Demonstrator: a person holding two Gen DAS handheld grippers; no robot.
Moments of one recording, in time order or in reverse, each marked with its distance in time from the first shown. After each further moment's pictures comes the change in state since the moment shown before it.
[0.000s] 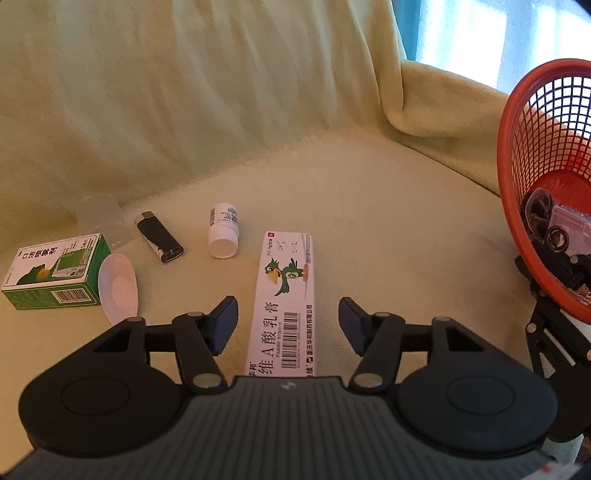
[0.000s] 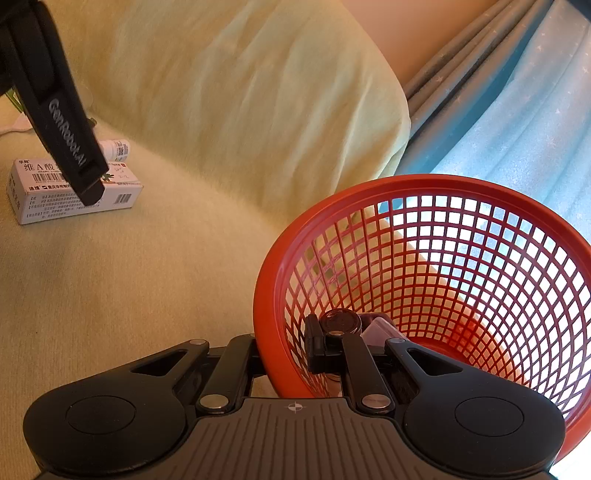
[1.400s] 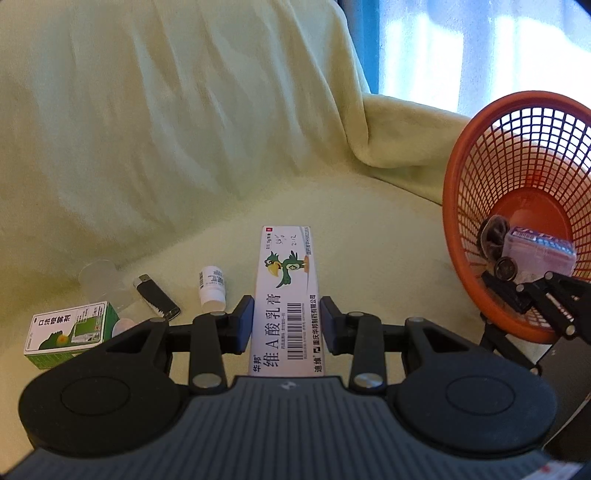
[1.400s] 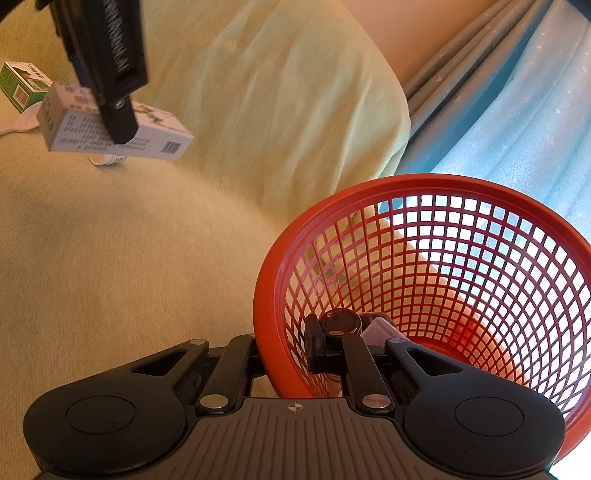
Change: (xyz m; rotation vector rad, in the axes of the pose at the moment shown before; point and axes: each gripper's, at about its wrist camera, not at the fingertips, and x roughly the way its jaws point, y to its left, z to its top) left arm -0.045 -0.017 0.029 0.099 -0.094 -0.051; right arm 0.000 0.000 0.001 0.001 0.000 0.001
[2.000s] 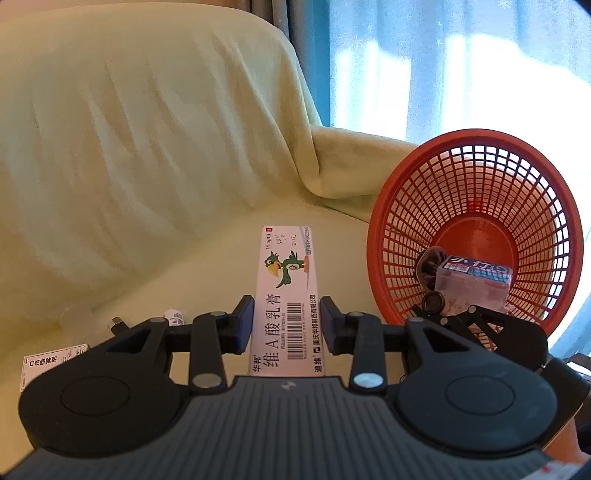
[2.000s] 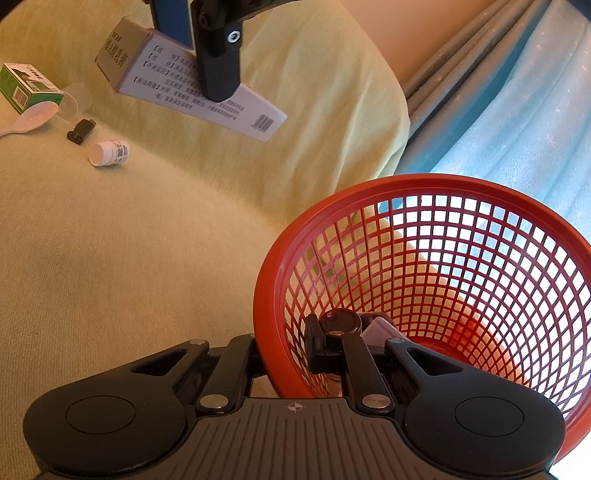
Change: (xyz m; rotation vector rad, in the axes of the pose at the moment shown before) left arm -0.033 -0.039 0.025 0.065 -0.061 -0.092; right arm 0.000 0.000 0.000 -0.001 -0.001 0.001
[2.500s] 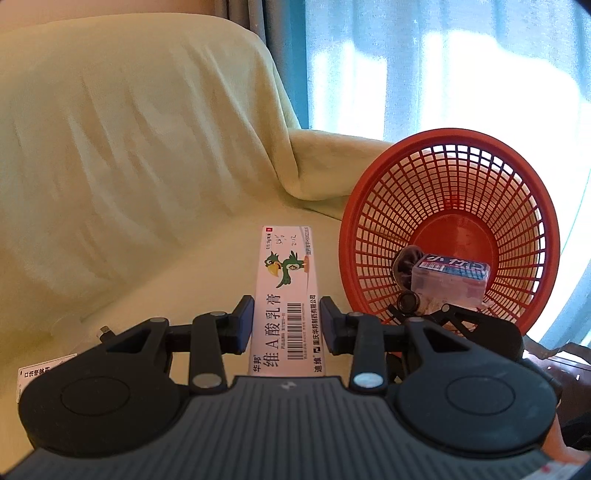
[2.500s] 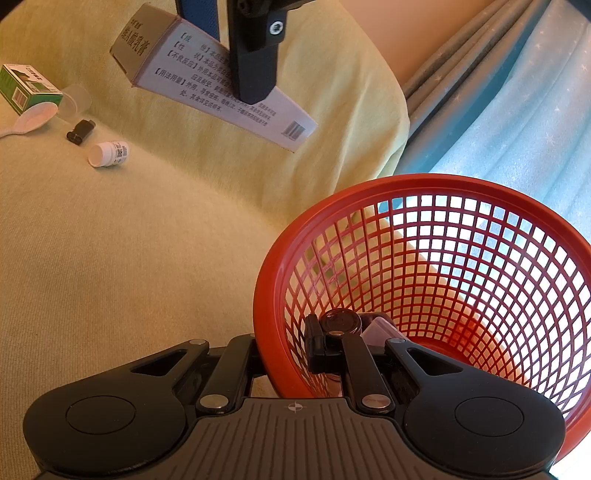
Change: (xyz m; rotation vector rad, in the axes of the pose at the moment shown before) left arm -0.006 -0.014 0.003 0.041 -0.001 -0.043; right arm 0.000 0.000 0.000 0.000 -0.001 0.001
